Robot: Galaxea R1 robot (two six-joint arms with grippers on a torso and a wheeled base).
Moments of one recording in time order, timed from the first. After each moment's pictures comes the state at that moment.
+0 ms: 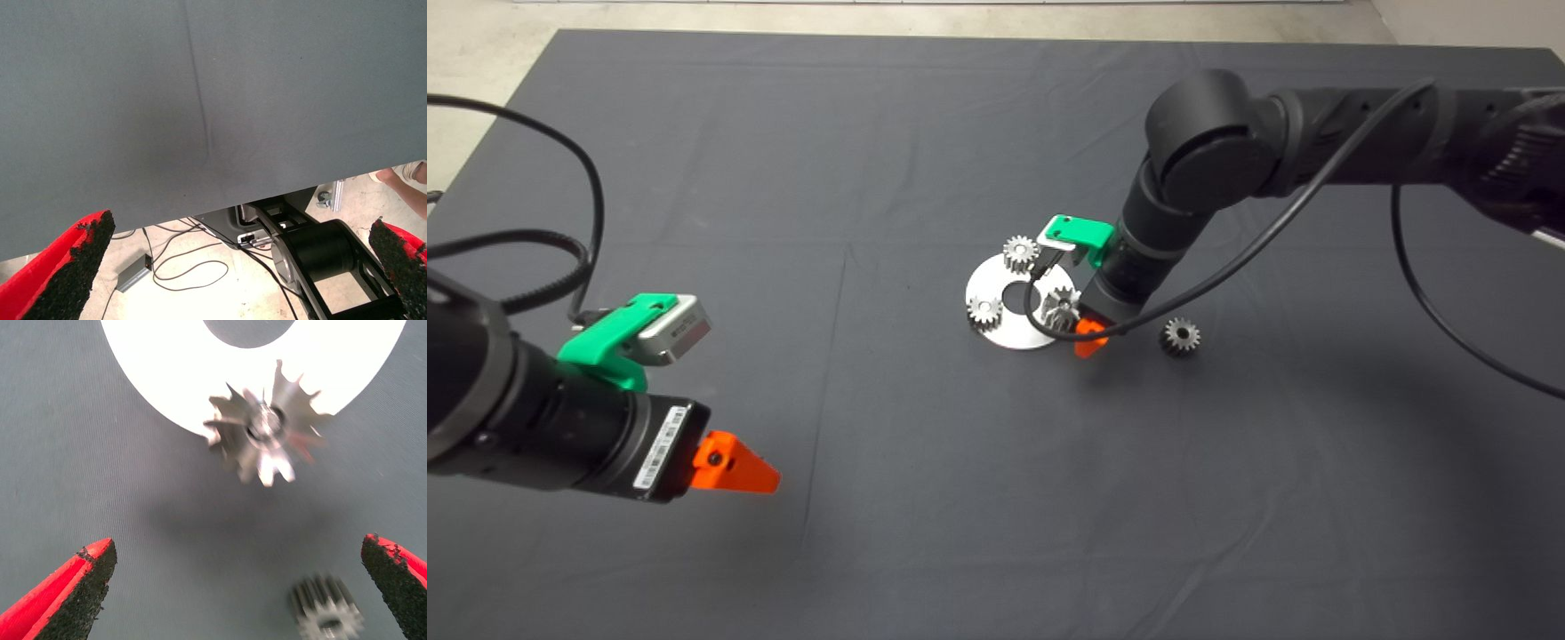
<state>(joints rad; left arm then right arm) -0.67 1.97 -0.45 0.02 1.33 -1.38 0.41 2.75 -1.21 -0.27 -1.53 0.62</state>
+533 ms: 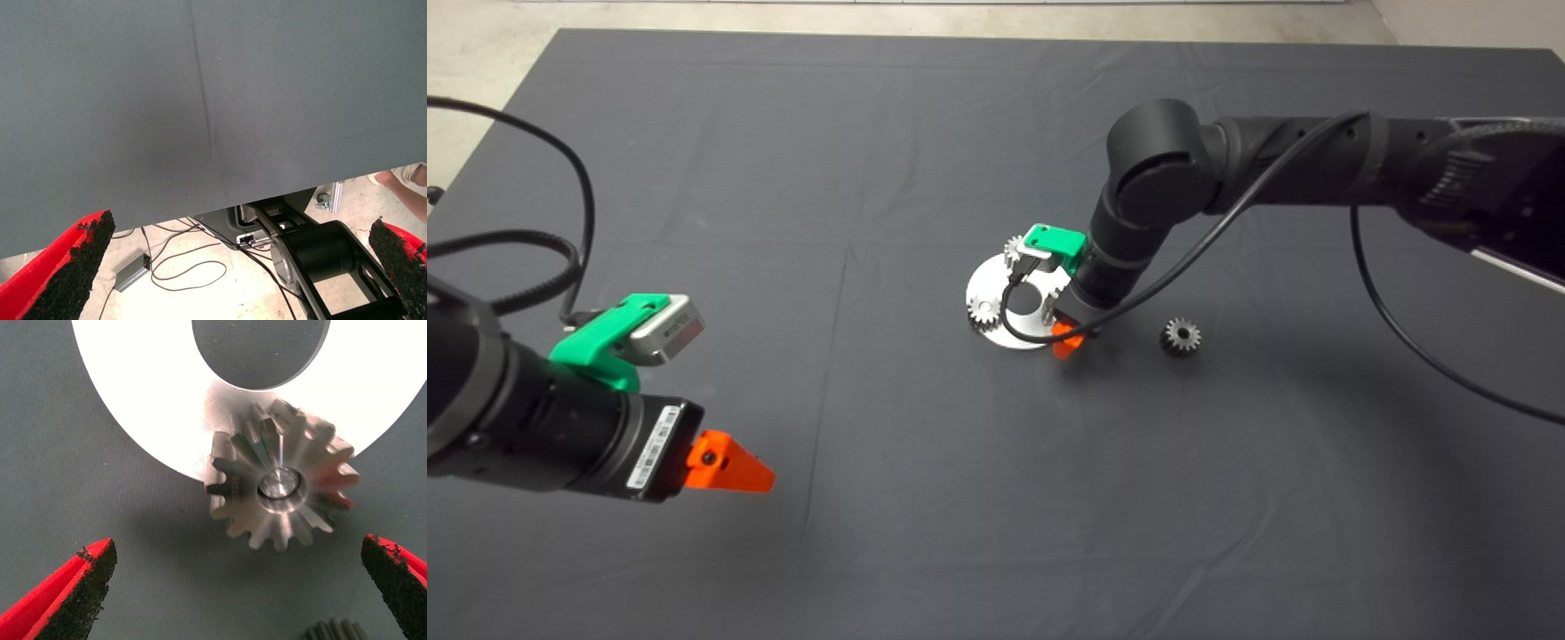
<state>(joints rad) -0.67 1.96 -0.45 0.02 1.33 -1.38 0.36 2.81 -1.31 -0.32 -1.53 0.60</state>
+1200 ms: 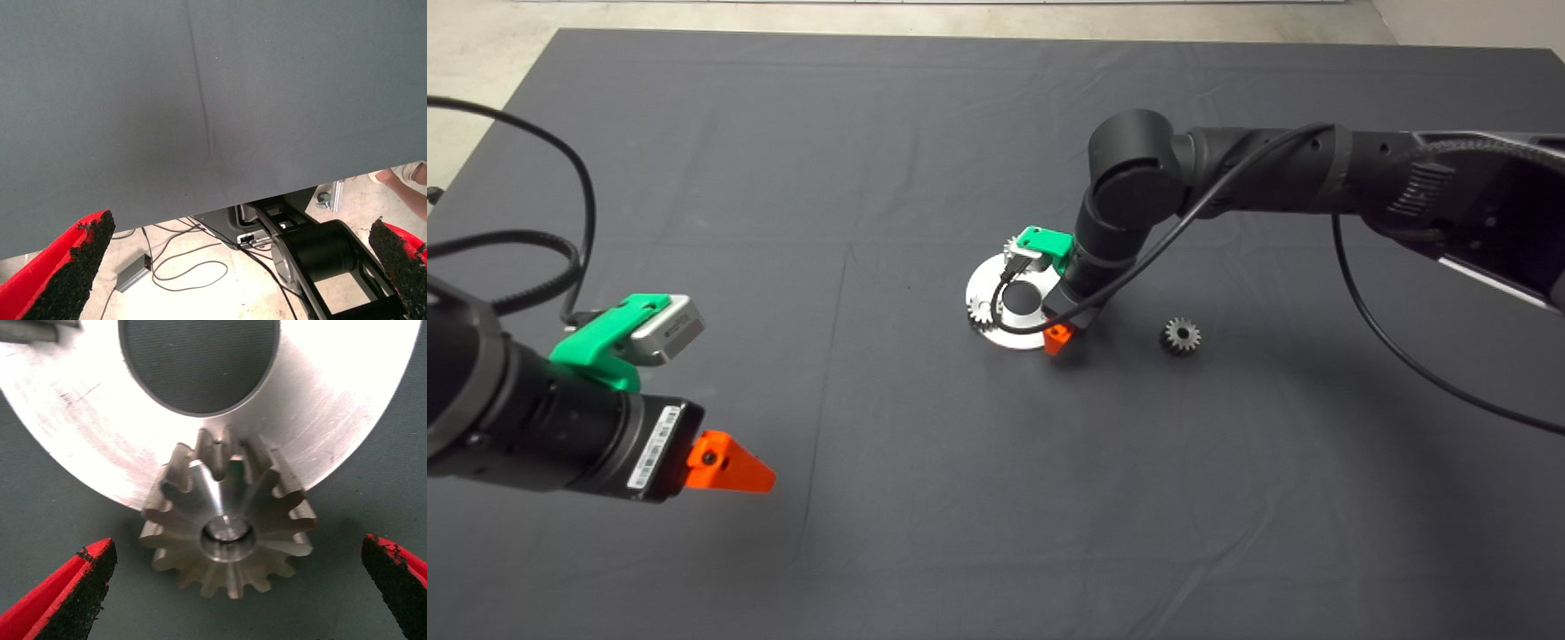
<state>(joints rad) -0.67 1.96 -0.44 0.01 1.33 -1.38 0.35 2.84 -1.42 -0.33 -1.53 0.58</state>
